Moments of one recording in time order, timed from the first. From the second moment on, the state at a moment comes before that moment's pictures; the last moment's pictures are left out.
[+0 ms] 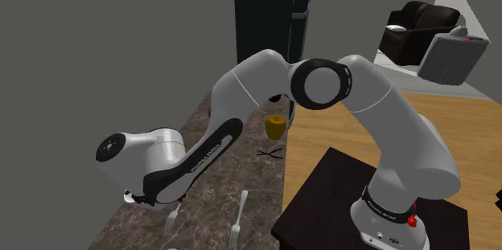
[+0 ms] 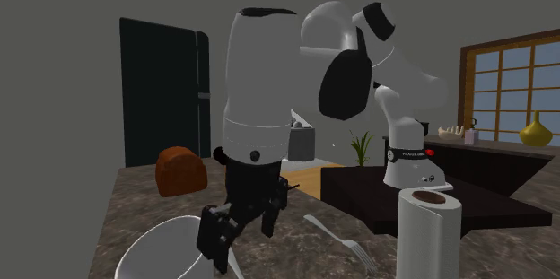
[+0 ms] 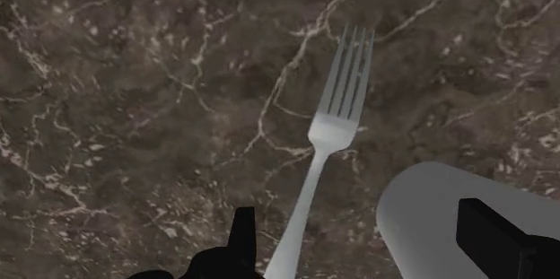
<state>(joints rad) 0.31 0.87 0.56 -1.43 -0.73 2.02 1.88</state>
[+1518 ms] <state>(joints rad) 0.36 0.98 0.49 -1.36 -0.73 2.03 1.88</state>
